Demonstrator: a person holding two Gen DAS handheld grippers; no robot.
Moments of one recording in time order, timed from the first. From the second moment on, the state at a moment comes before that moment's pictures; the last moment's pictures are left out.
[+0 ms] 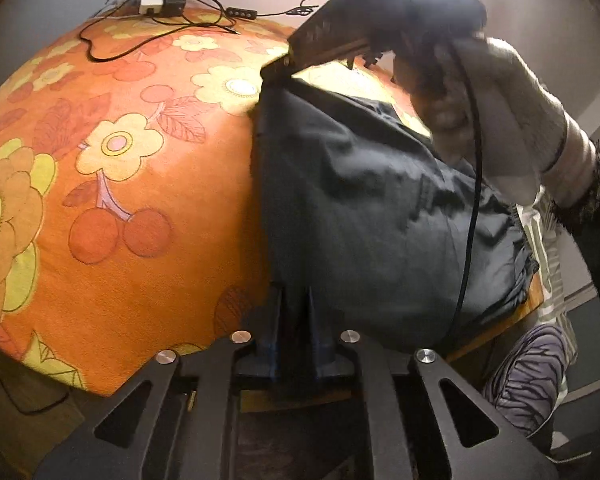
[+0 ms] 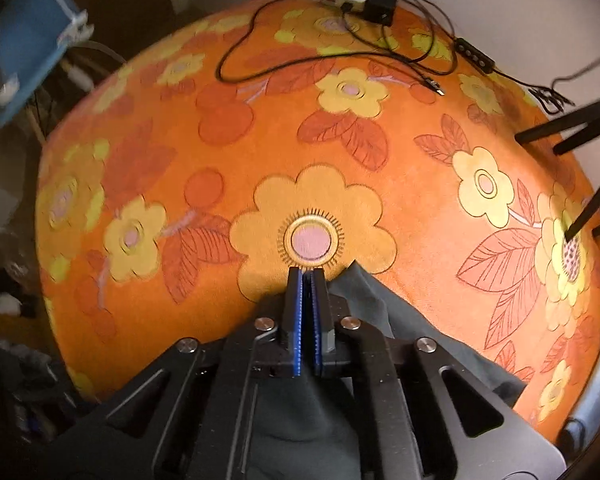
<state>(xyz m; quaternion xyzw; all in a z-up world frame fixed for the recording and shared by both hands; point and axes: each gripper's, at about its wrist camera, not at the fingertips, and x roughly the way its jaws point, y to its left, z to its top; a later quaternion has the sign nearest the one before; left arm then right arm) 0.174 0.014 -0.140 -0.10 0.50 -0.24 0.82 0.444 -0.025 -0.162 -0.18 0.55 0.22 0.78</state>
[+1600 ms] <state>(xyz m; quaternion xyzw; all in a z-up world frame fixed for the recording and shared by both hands) 0.167 0.028 -0.130 -0.14 0.50 -0.23 0.82 0.435 -0.022 -0.184 -0.08 0.63 0.08 0.77</state>
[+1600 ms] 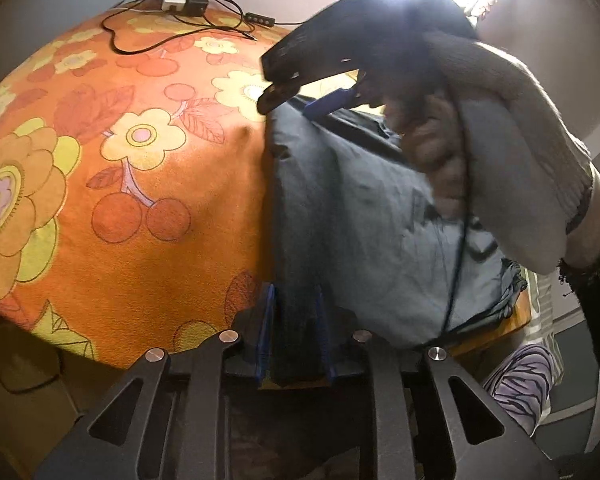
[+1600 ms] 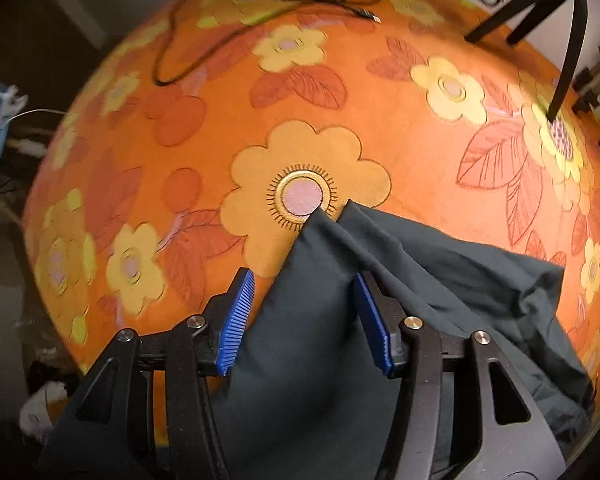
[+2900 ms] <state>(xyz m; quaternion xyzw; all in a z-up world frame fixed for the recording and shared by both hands) 0.172 -0.003 -0.105 -0.16 0.44 -0.29 0.84 0.424 -0.079 -0.111 0.03 0.57 0.10 0.81</state>
